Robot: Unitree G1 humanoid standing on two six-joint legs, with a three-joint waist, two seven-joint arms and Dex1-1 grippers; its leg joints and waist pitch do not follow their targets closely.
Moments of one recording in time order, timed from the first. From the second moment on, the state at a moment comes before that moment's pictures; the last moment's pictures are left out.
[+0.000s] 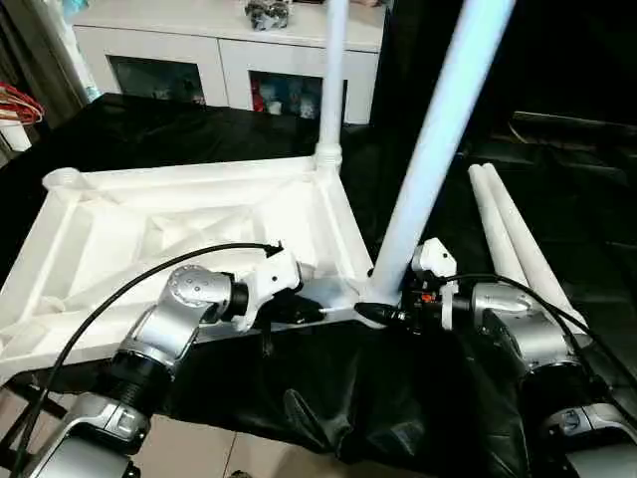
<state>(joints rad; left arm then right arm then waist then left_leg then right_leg) -0.52 0.39 -0.31 0.44 -0.01 0.11 -1.17 -0.51 -0.33 0.12 0.67 0.15 0.00 1.16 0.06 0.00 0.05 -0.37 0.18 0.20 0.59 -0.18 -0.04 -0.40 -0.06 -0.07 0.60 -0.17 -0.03</state>
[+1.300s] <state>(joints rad) -0.64 0.14 -0.28 0.66 0.10 0.15 -0.74 -0.56 -0.14 -0.02 0.78 0.07 -0.02 0.48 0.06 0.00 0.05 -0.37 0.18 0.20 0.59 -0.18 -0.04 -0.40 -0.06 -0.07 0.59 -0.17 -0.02</state>
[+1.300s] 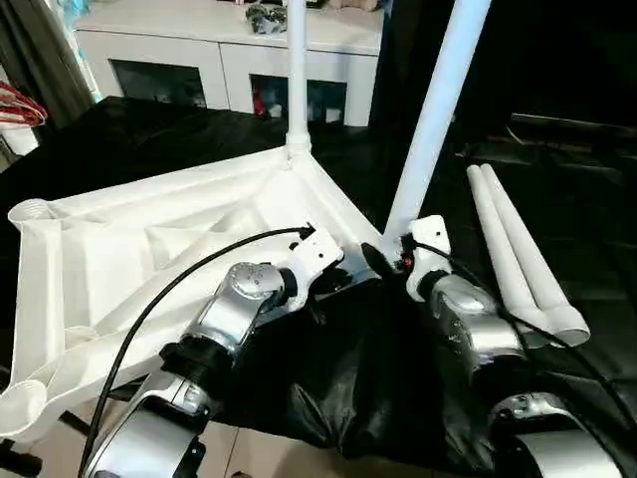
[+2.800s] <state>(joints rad) -0.23 0.62 0.13 0.07 0.25 0.68 -0.49 -0.46 -0.19 0.17 0.53 0.06 0.26 0.68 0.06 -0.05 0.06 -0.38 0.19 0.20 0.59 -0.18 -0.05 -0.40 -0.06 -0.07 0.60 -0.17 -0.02</state>
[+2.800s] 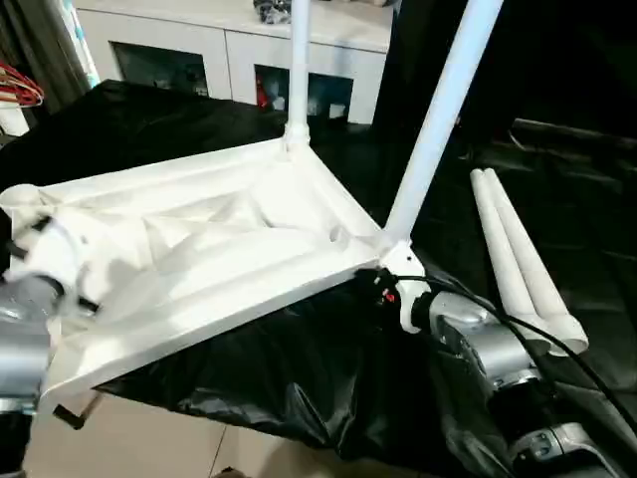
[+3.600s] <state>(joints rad) -0.24 0.70 -0.10 -0.02 0.06 0.65 -0.97 -0.65 -0.13 0.13 0.83 0.02 0.16 0.52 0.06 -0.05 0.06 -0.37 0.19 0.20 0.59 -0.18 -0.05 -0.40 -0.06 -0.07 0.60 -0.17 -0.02</state>
